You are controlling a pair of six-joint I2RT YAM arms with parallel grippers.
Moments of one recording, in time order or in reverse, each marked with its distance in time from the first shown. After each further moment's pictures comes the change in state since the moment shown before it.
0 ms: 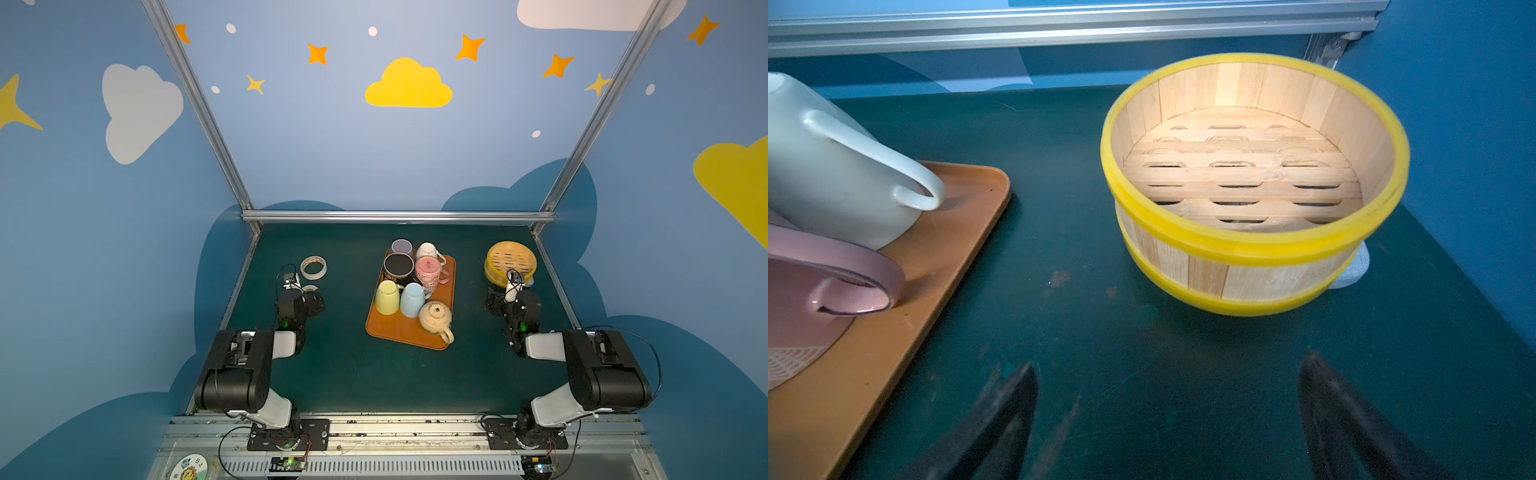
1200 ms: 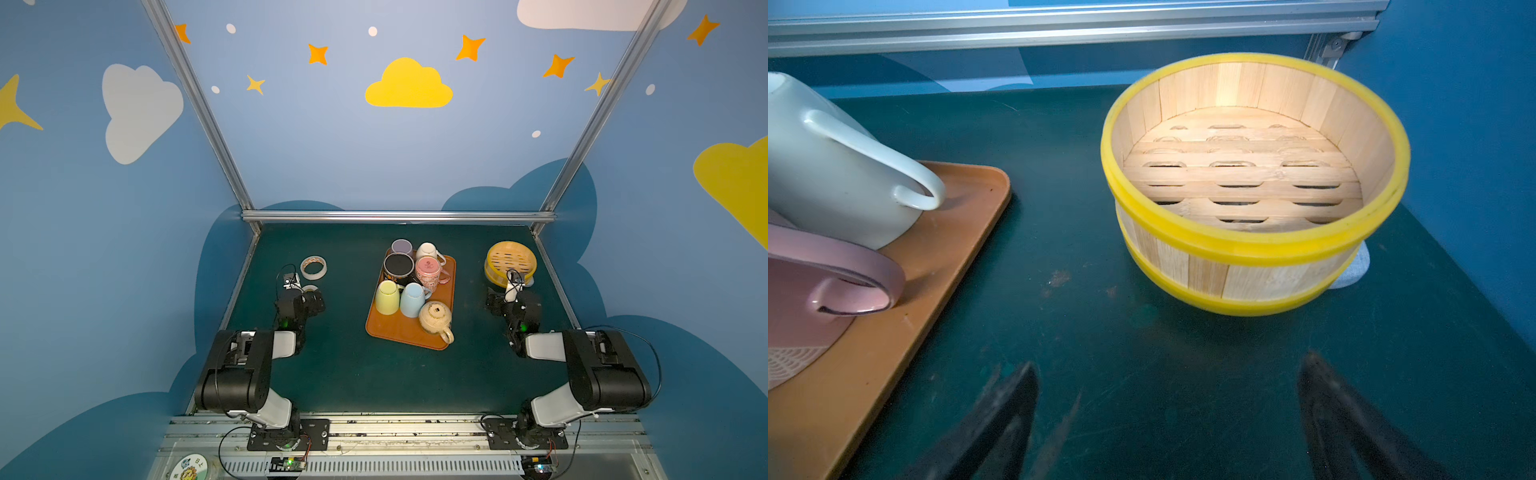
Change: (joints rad) left arm 0.001 -0.001 0.000 -0.002 0.004 -0.002; right arm 0.001 0.000 0.000 0.000 0.000 0.000
